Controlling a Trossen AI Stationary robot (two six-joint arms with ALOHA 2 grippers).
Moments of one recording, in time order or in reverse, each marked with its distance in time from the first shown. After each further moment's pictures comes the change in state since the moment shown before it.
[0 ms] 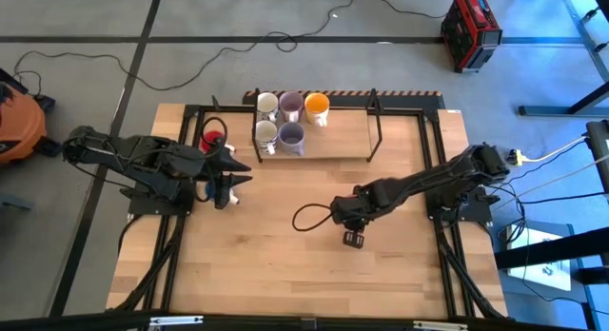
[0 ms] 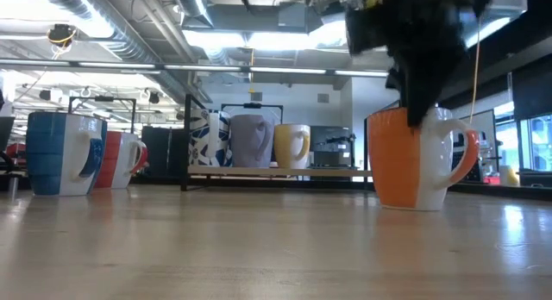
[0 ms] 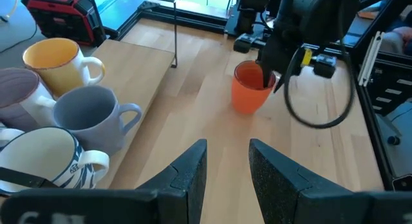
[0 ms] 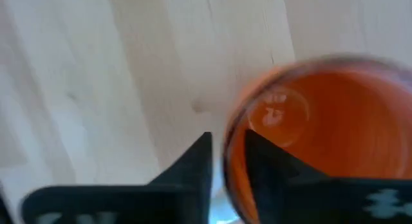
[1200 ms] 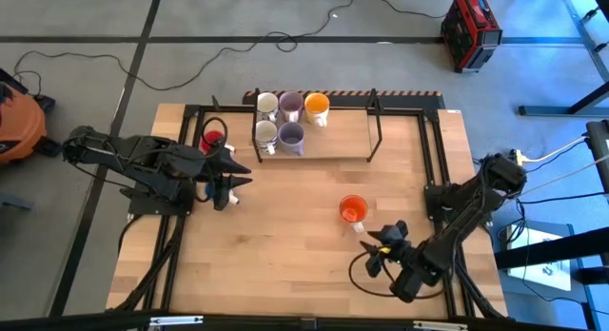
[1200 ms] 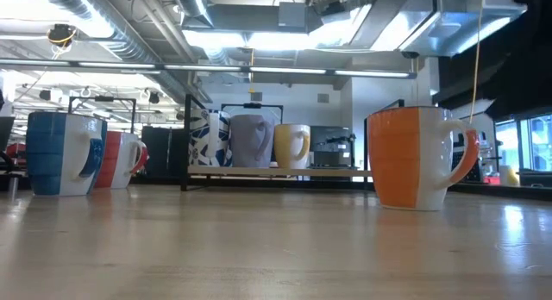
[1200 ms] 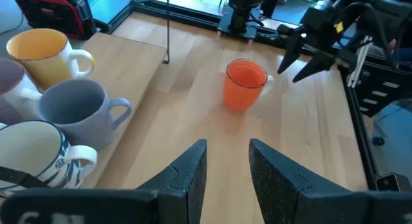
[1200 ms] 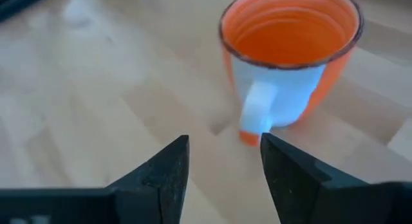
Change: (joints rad) left arm -0.001 0.000 0.000 0.000 0.032 -0.039; right arm 0.631 -0.041 -0.269 0.159 0.919 1.131
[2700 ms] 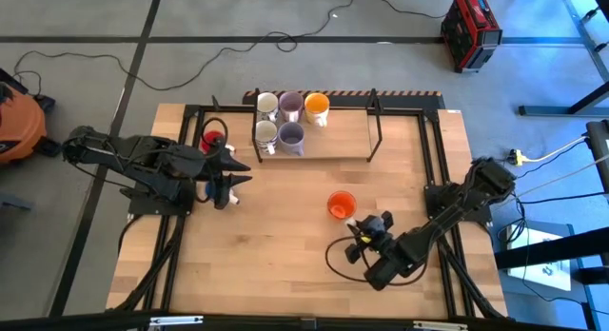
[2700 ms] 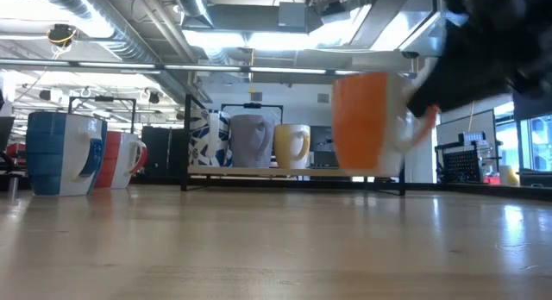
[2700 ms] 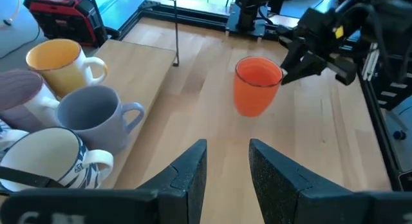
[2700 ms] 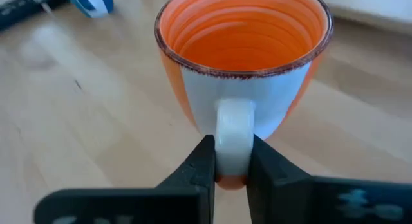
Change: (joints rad) left arm 0.001 0.000 0.000 -0.011 -0.035 0.059; right arm -0.181 0.086 0.071 0.058 0.070 -0.136
